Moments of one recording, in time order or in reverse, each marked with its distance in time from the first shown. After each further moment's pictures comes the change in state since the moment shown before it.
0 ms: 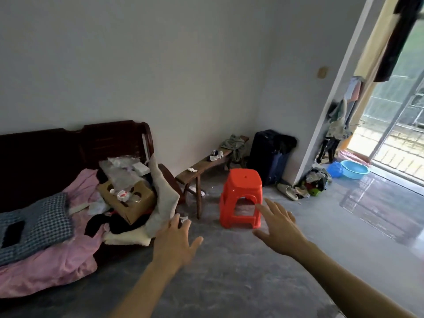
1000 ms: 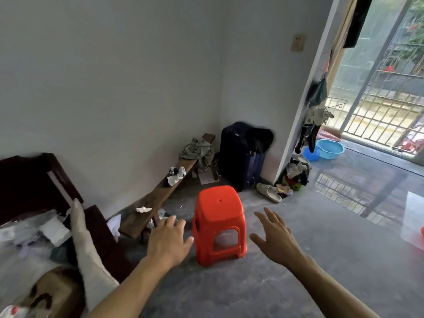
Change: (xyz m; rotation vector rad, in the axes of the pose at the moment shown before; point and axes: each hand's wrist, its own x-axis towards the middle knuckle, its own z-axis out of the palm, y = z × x) left_hand 0.541 0.124 0.059 0.121 -0.158 0.241; right_hand 0.426 0.212 0.036 0.251 -0.010 0.312
